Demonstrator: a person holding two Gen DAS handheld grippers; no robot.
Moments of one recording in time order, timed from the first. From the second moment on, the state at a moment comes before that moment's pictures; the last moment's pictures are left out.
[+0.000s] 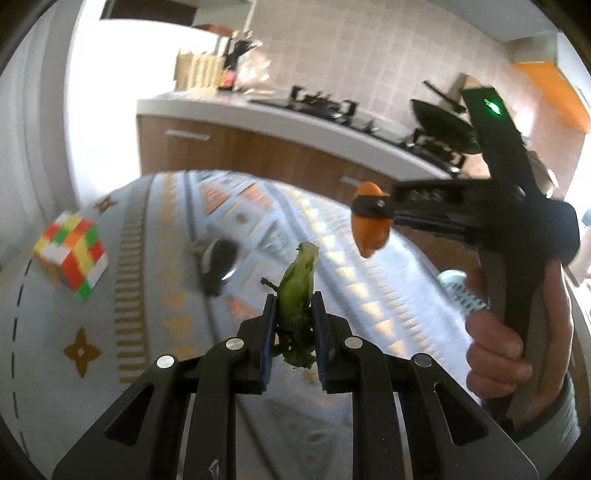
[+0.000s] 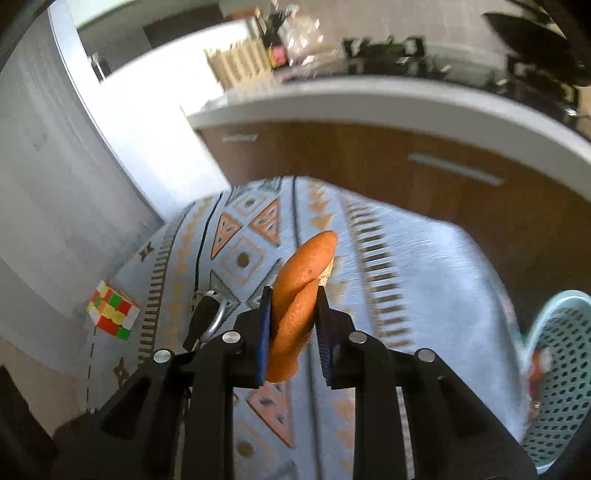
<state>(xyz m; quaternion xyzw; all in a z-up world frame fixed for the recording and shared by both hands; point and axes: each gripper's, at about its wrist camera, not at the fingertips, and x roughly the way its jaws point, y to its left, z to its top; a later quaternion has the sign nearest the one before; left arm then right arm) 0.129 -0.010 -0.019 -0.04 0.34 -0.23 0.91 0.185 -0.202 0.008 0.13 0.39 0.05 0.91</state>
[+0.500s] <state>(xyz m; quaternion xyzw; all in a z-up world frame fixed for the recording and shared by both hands) 0.093 -0.130 0.034 -0.02 0.30 -0.36 0.88 0.053 -0.337 0.067 0.08 0.28 -0.10 0.95</state>
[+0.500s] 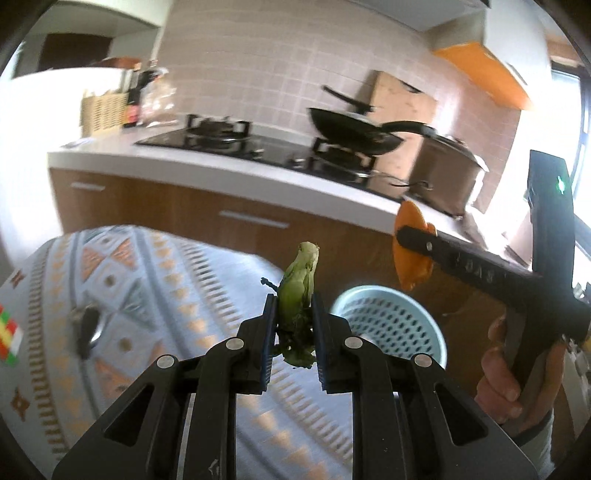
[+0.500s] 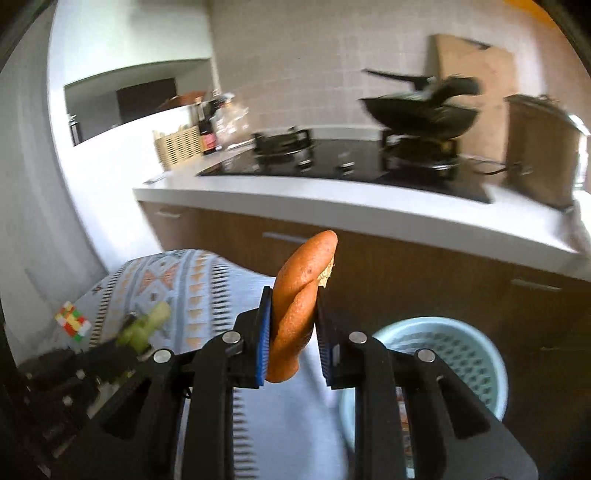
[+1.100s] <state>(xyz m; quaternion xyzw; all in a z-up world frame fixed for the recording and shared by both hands) 0.098 -0.289 0.008 0.02 0.34 -0.42 0.84 0.004 -0.464 -0.025 0.17 0.38 -0.18 0.89</state>
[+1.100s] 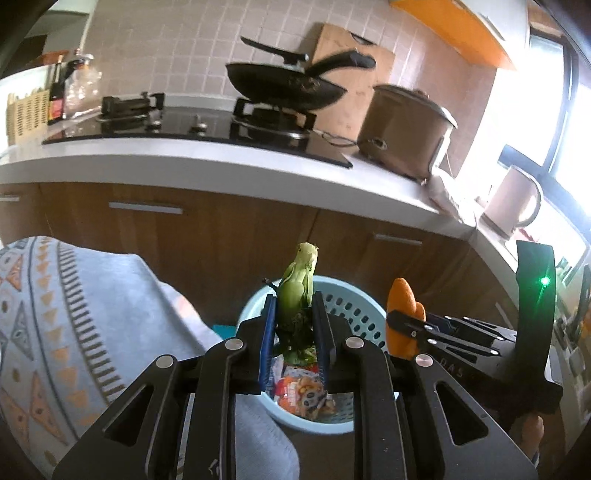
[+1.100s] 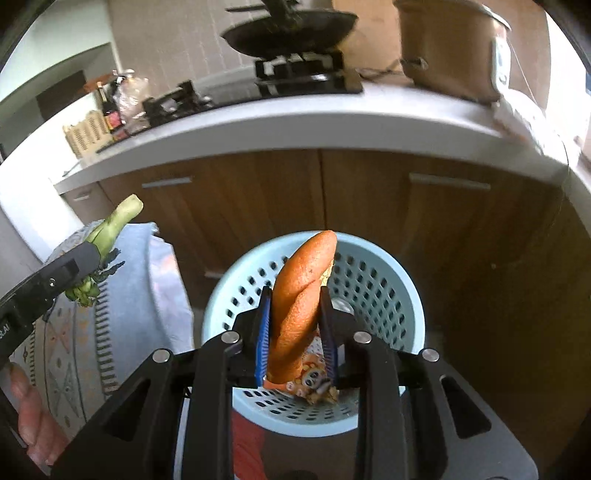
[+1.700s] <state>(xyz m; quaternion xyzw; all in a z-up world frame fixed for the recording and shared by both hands) 0.068 -0.295 0.022 0.06 0.27 -0.38 0.88 -0.030 -0.463 0.003 0.16 0.30 -0.20 0.92</state>
